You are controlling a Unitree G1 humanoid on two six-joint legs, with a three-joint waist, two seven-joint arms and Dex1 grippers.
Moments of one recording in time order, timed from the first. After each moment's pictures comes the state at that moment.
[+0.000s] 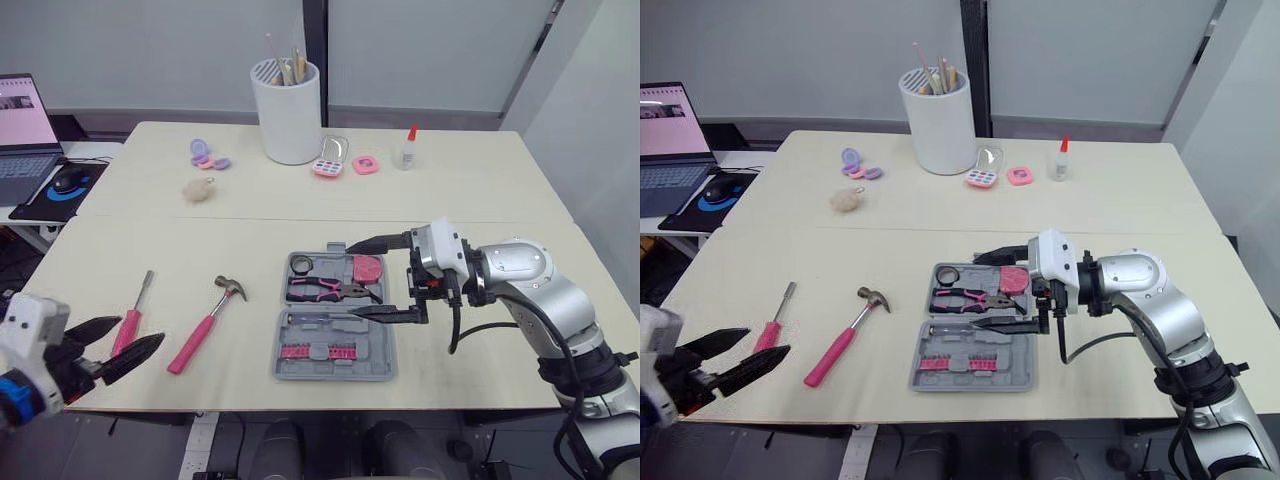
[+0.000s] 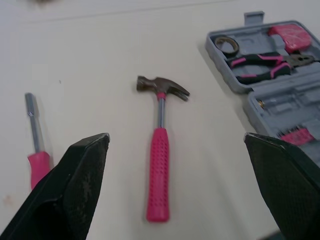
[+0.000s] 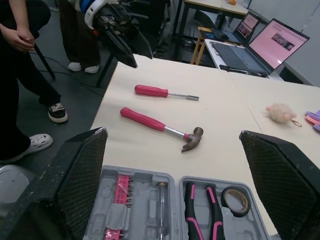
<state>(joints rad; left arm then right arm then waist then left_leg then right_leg) 0.32 0.72 0.74 -0.46 -0.57 0.77 -0.79 -0.53 -0.59 0.21 -0.31 0.45 0.35 1.13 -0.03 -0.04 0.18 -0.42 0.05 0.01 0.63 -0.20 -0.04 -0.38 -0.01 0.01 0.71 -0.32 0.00</state>
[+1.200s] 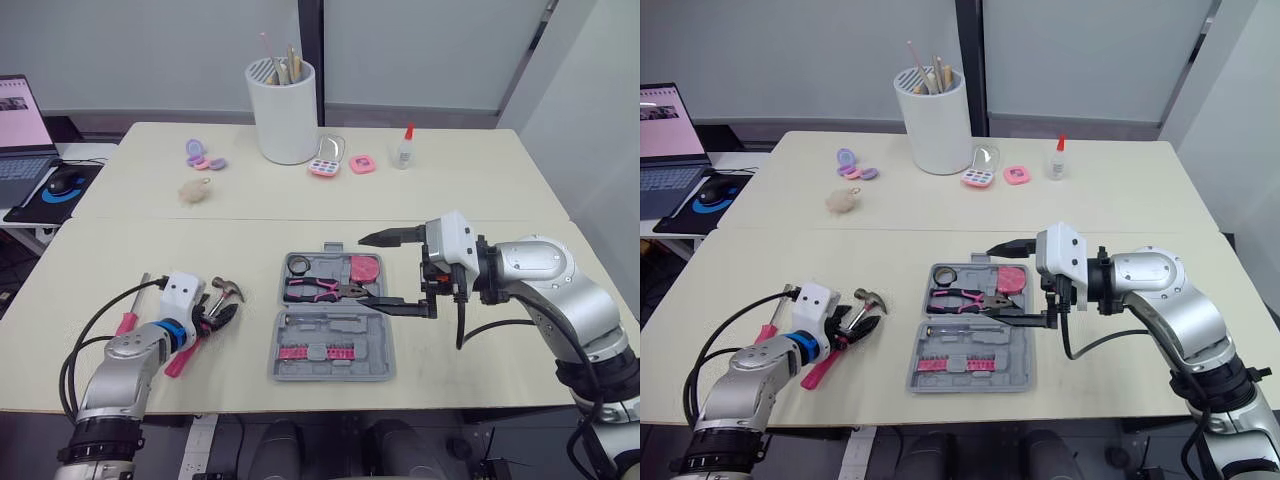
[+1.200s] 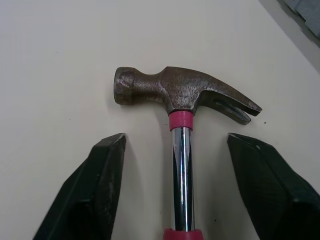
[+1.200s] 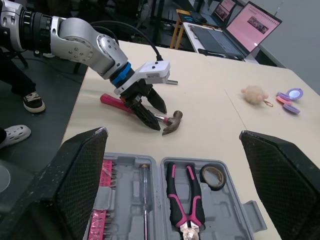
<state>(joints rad) -0.12 0.58 0.15 0.17 -0.22 0.41 -0.58 -0.51 -0.65 0.17 -0.41 0.46 0.44 1.05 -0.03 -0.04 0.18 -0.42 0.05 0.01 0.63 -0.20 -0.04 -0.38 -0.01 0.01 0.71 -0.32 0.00</state>
